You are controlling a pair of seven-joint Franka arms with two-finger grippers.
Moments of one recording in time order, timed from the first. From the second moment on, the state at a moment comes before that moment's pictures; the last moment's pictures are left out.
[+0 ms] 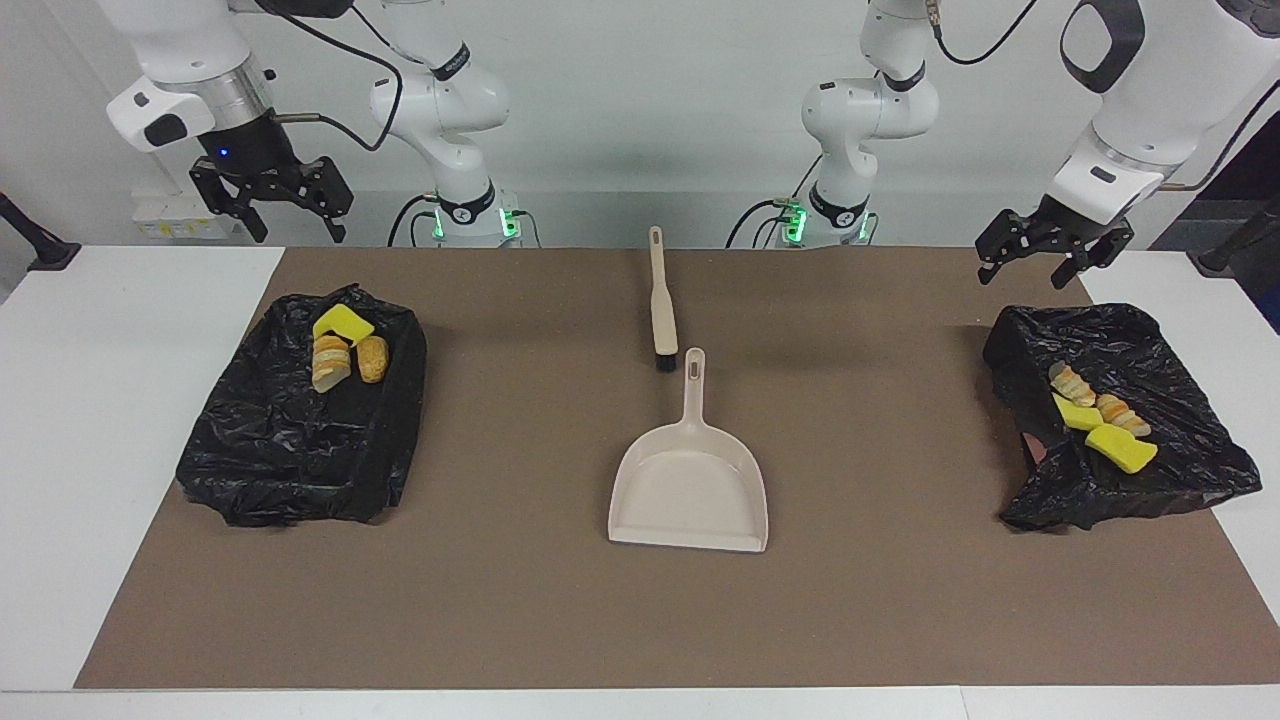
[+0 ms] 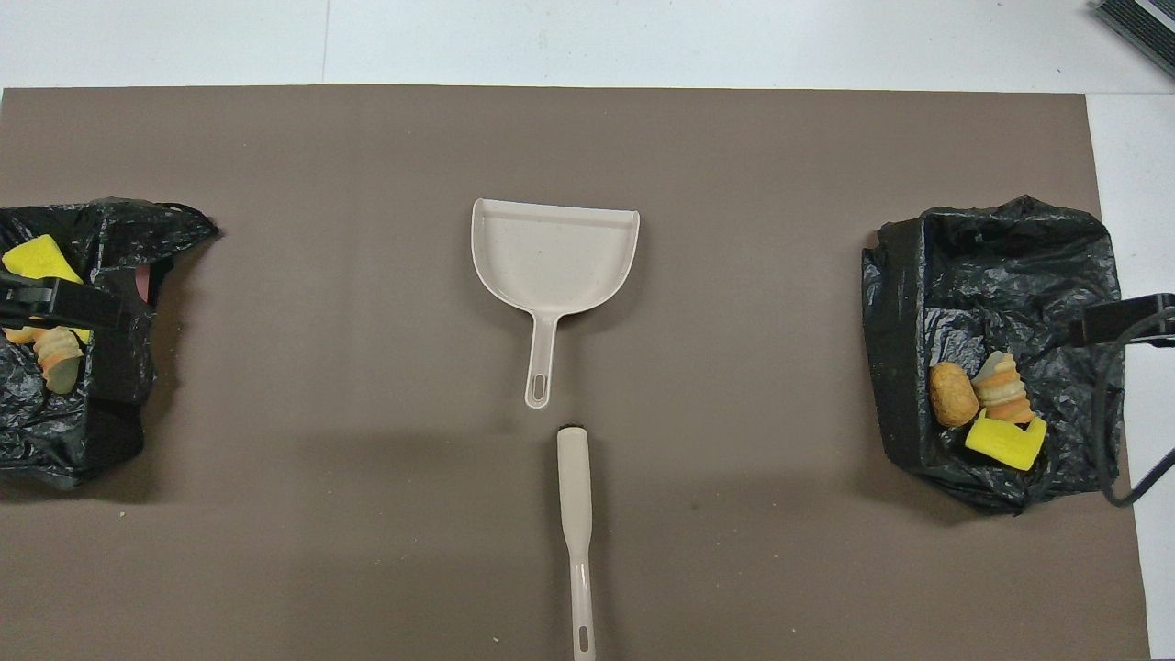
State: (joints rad) left arm -0.03 -0.03 0.02 -1.63 -0.02 1.57 0.12; right arm 0.12 -0.10 -0.18 -1.61 -0.01 1.54 -0.03
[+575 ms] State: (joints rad) left arm -0.03 -0.03 0.02 -1.64 -0.02 1.57 0.12; right arm 0.12 -0.10 -0.18 -1.61 -0.01 1.54 -0.03
